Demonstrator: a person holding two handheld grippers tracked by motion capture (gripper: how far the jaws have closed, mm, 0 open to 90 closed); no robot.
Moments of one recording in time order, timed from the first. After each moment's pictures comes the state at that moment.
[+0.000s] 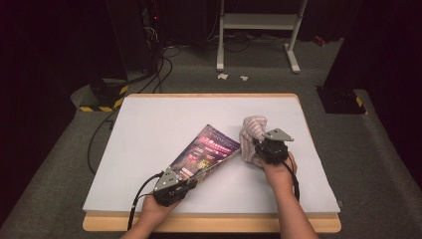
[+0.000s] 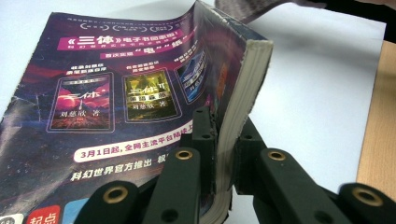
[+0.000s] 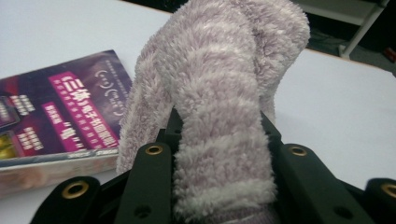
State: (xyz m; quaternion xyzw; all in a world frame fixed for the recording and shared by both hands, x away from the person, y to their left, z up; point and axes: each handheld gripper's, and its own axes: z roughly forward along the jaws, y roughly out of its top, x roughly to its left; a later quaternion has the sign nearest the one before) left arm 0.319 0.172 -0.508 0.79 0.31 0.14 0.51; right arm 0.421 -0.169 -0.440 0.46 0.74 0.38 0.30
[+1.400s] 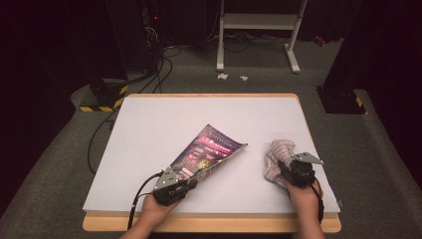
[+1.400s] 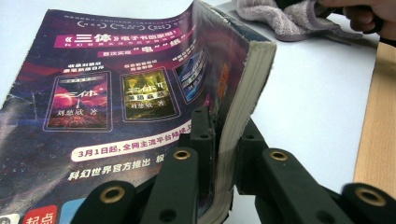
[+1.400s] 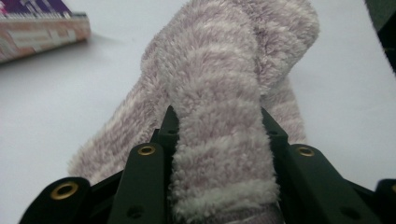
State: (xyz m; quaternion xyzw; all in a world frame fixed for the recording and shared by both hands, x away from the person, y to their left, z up) left arm 0.321 0.173 -0.508 0.79 0.31 0.13 0.51; right arm 0.379 -0.251 -0.488 0.54 0.72 0.34 0.27
